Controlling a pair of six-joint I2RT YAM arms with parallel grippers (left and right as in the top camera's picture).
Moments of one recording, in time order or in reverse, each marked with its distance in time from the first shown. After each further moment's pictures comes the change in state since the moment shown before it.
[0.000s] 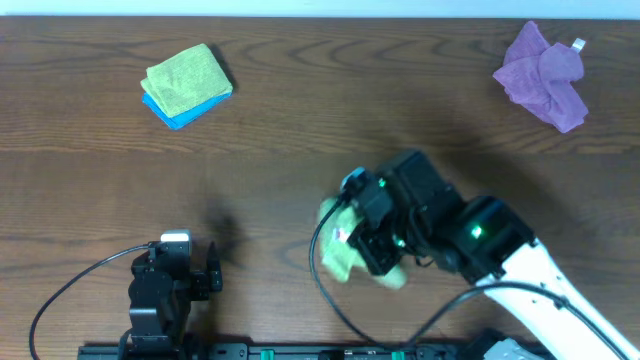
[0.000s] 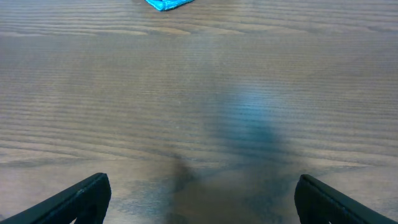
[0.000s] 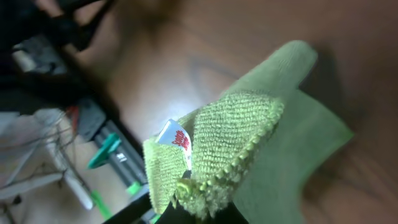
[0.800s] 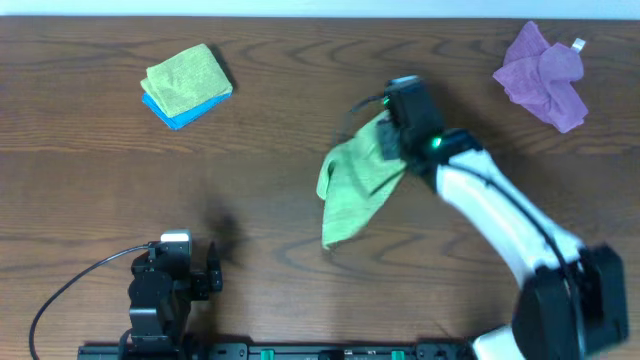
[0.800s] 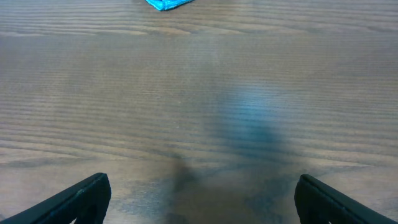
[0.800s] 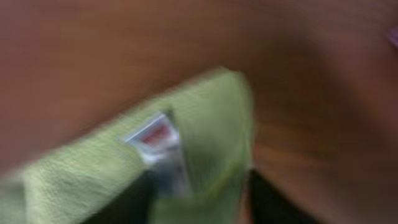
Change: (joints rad) left arm 0.000 0.000 0.000 0.000 0.000 0.000; right arm -0.336 0.455 0.016 0.575 0.663 0.102
